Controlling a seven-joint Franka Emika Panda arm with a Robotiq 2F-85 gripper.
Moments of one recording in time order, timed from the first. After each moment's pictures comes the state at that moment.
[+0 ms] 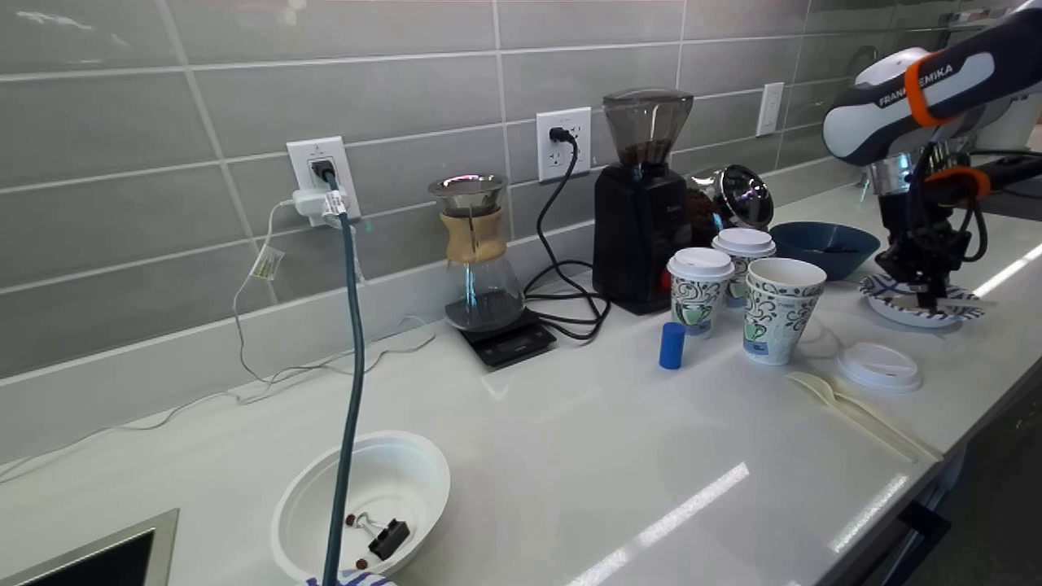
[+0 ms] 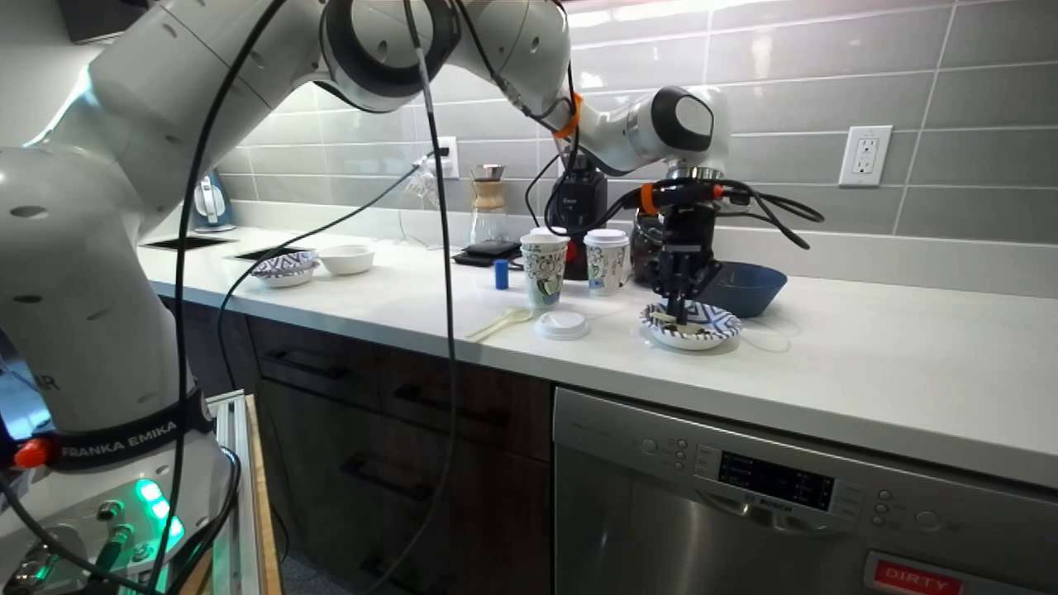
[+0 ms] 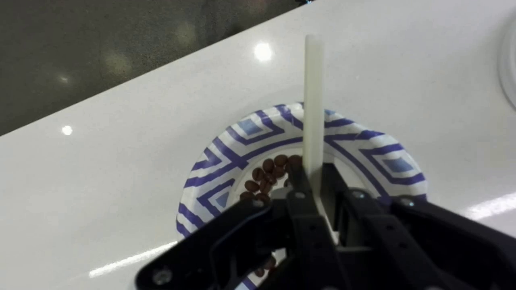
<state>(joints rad) -0.09 0.85 -0.07 -1.10 -0.25 1.64 -0.24</state>
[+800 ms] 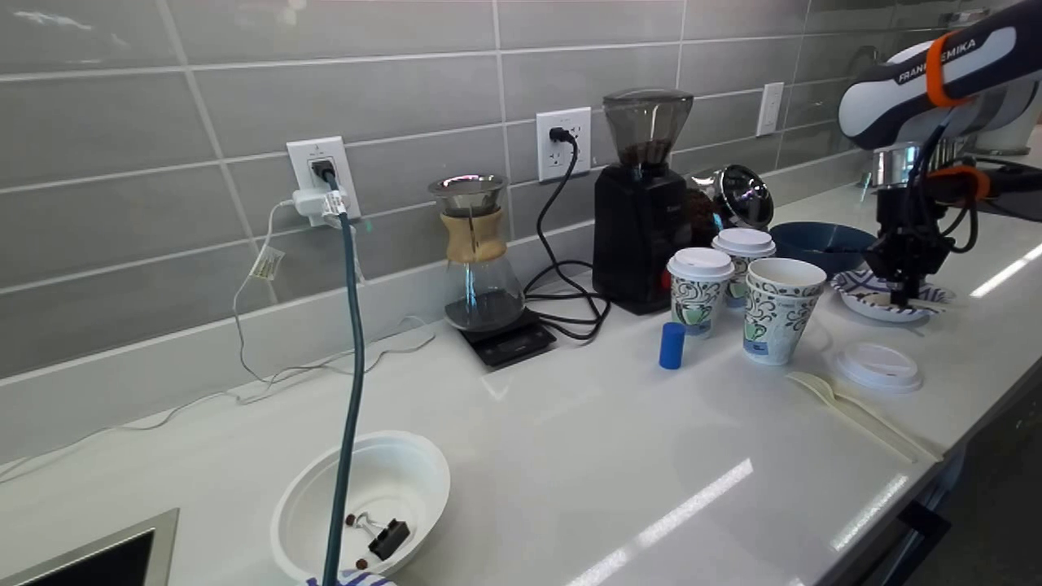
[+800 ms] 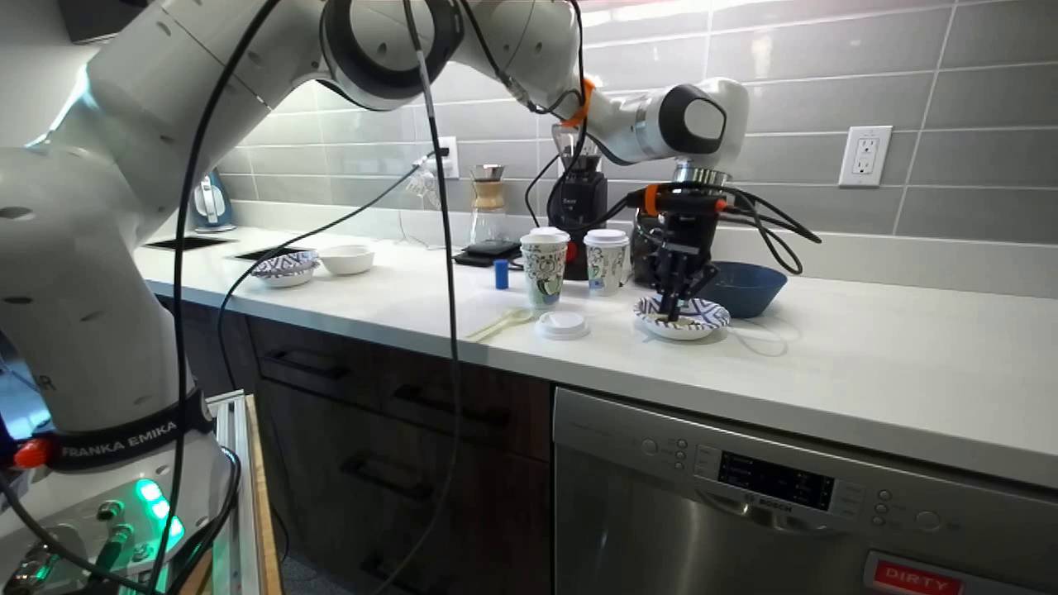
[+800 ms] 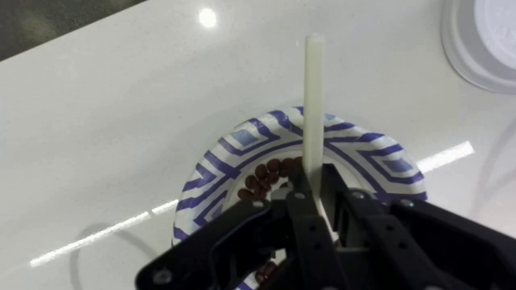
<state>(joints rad) -0.15 0.85 -0.03 -1.09 -0.10 1.68 -0.29</state>
